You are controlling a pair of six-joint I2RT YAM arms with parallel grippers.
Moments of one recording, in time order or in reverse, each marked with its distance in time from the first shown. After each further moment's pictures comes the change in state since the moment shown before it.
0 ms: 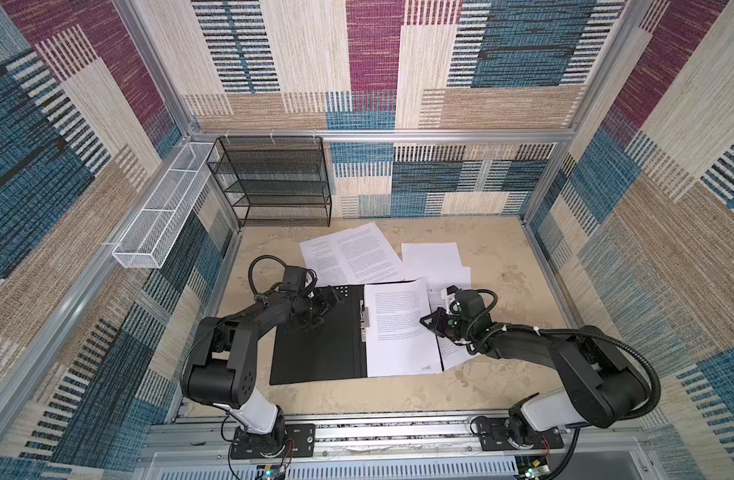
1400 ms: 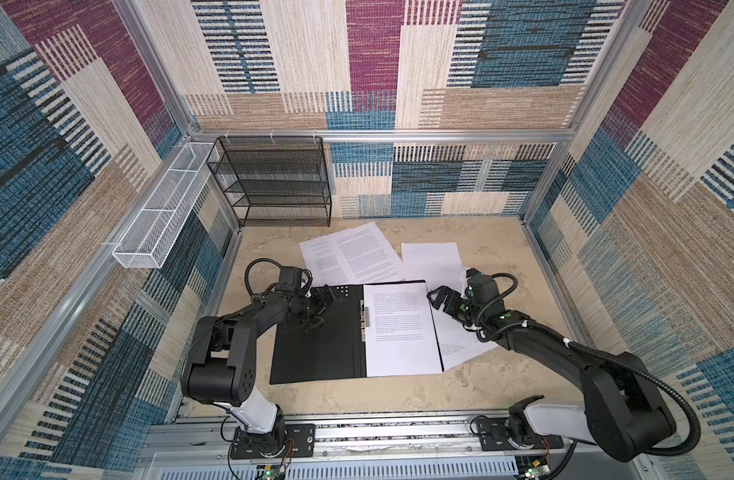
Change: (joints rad) left arm 0.059 0.007 -0.005 0.014 0.068 -0.023; right arm -0.131 -0.163 0.165 -0.305 0.220 -0.136
